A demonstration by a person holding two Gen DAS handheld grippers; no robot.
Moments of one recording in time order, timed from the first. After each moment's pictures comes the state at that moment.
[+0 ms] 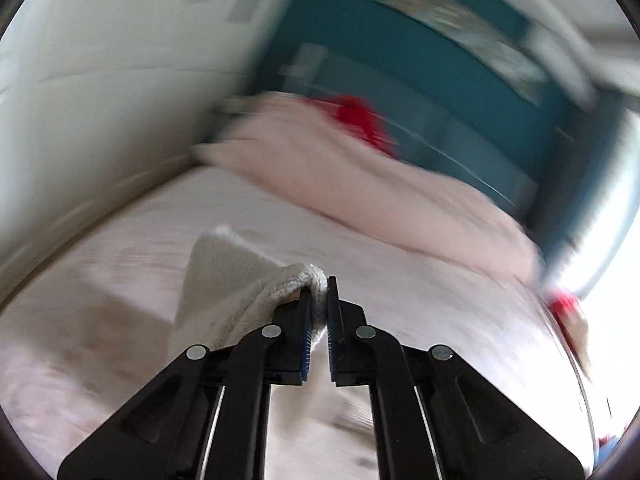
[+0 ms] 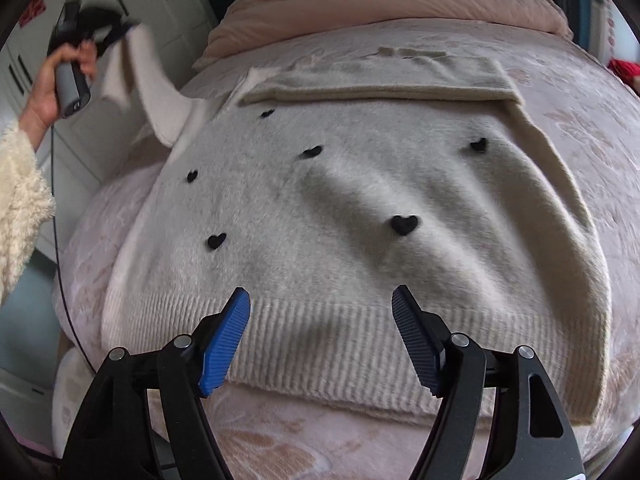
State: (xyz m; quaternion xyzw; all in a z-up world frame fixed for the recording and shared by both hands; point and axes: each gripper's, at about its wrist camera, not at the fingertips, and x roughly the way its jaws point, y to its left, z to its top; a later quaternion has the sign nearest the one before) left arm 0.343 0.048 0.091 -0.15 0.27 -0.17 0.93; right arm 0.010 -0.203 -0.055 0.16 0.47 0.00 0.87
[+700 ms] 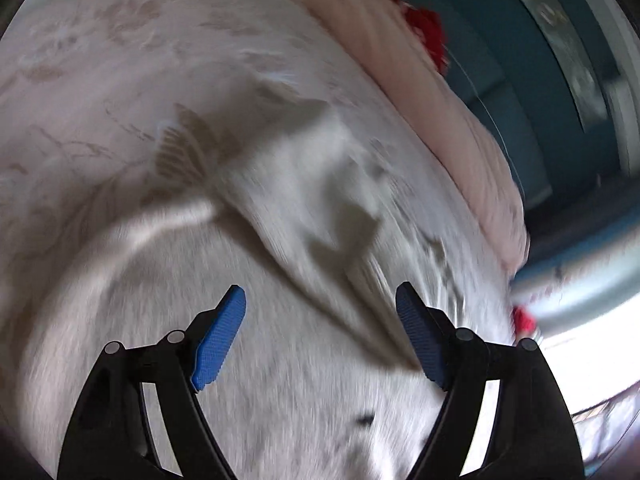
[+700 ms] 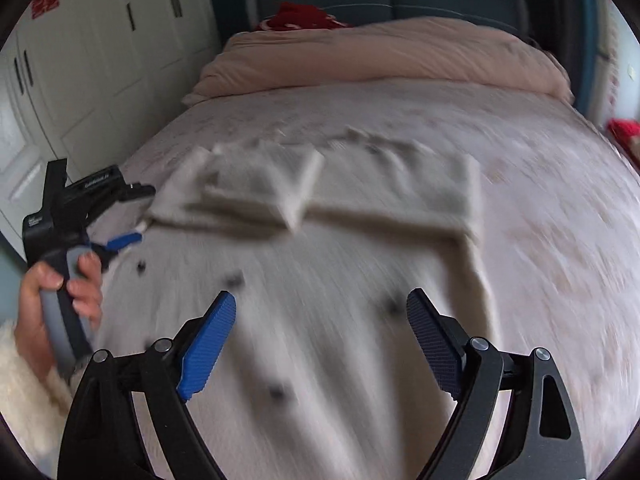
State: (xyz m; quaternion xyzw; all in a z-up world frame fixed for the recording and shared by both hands) left arm 0.269 0.018 -0.103 -0.36 0.45 -0.09 0.81; right arm 0.112 -0.273 -0.003 0.07 0.42 -0.01 0.91
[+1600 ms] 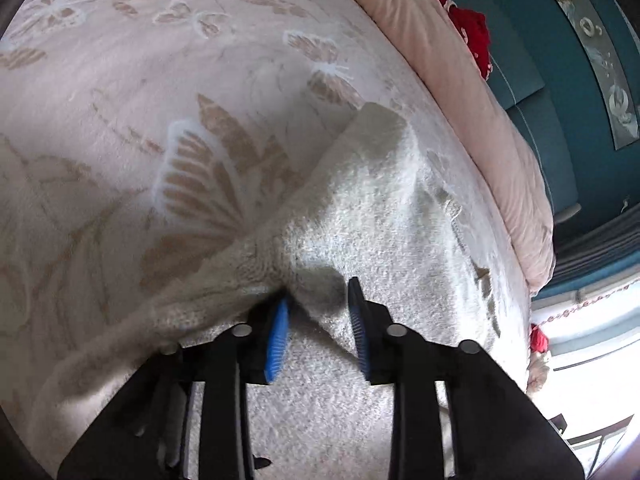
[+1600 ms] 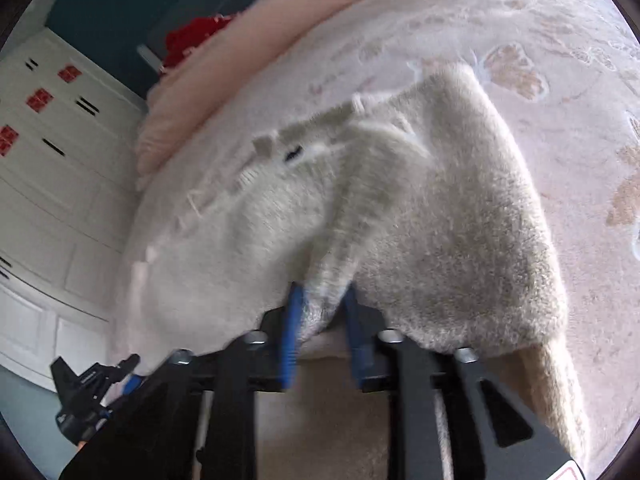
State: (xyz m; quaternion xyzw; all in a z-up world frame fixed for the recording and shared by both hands) left arm 0.300 0.040 -0.137 -0.37 0.47 -0.04 0.80; right arm 0.211 -0.406 -0.088 0.35 0.42 -0.04 0.83
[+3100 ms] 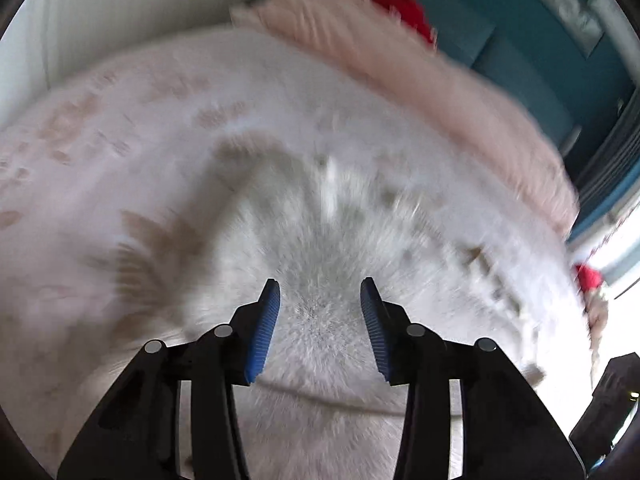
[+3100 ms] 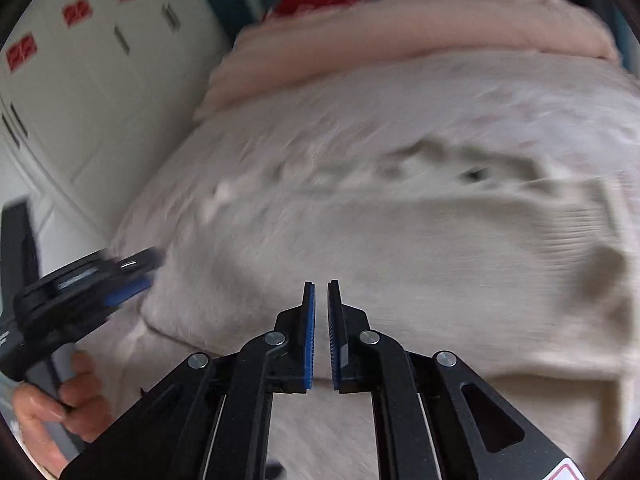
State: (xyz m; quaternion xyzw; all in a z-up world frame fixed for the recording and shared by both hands) left arm 0.331 -0.031 -0.091 -0.18 0.46 -0.06 0.87; right arm 0.277 -0.259 -0.033 0.17 0.44 0.06 0.88
